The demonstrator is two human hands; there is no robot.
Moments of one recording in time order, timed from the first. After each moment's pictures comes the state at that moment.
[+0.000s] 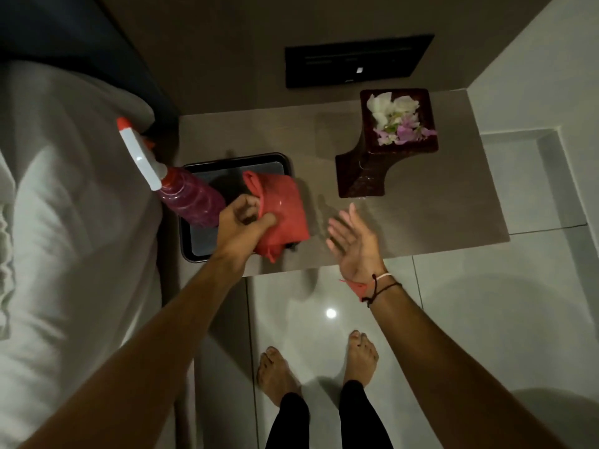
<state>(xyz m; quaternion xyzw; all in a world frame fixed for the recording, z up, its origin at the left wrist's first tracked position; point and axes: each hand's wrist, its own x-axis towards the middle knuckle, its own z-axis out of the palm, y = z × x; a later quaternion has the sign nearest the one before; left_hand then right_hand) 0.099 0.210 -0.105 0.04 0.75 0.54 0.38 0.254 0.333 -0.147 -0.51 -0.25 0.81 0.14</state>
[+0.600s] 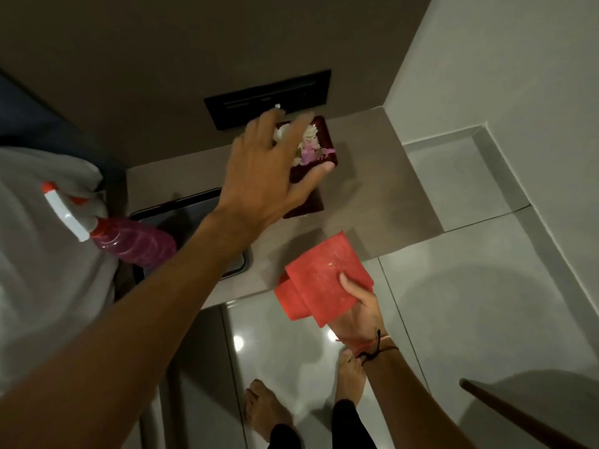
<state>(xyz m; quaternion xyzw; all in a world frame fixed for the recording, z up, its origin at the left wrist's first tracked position) 0.152 0.352 0.009 0.59 0.78 0.19 0.04 0.377 0.321 -0.139 -0.35 -0.09 0.89 0.26</state>
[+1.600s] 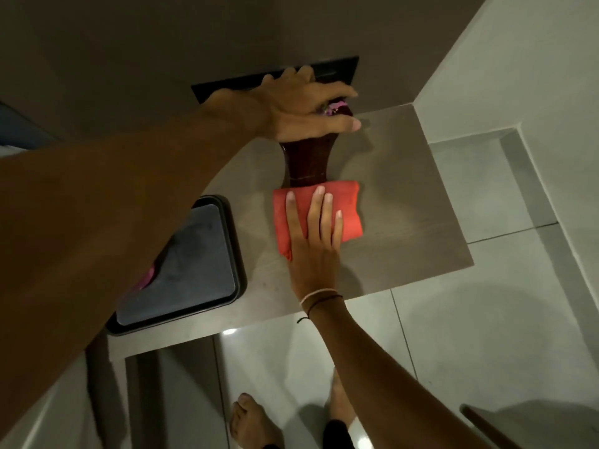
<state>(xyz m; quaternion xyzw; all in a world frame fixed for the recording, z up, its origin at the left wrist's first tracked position) 0.048 0.506 -0.033 0.65 0.72 -0.01 0.25 0.236 0.398 -0.216 -0.42 -0.90 0.04 0.09</state>
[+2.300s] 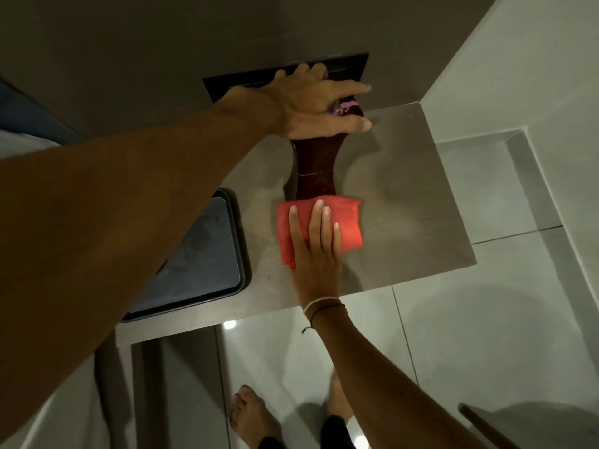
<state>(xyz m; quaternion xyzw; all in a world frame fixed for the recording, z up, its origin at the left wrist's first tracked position) 0.056 0.500 -0.029 0.65 0.72 -0.01 0.24 0.254 0.377 -0.221 -0.41 -0.91 0.06 0.05</state>
